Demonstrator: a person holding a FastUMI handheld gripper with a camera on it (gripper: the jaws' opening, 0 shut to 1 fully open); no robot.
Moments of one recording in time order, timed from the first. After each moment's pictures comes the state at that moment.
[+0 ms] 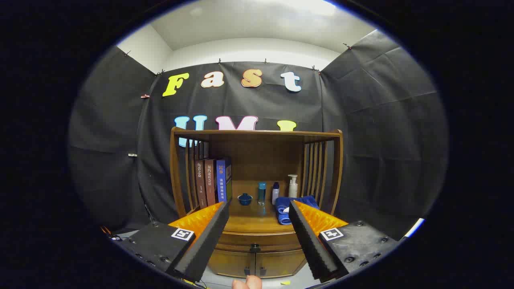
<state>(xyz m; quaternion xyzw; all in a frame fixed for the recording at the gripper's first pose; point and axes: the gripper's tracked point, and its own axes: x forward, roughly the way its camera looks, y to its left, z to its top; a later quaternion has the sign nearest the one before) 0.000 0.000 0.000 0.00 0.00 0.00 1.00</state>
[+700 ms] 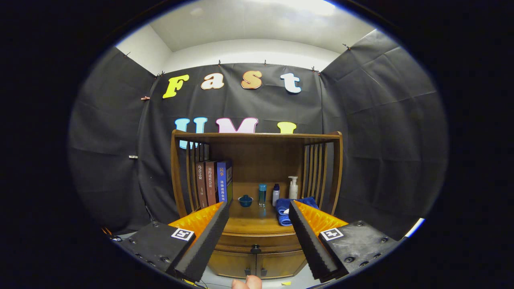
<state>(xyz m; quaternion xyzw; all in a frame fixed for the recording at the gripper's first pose) -0.001 -0.002 0.005 0.00 0.00 0.00 1.00</state>
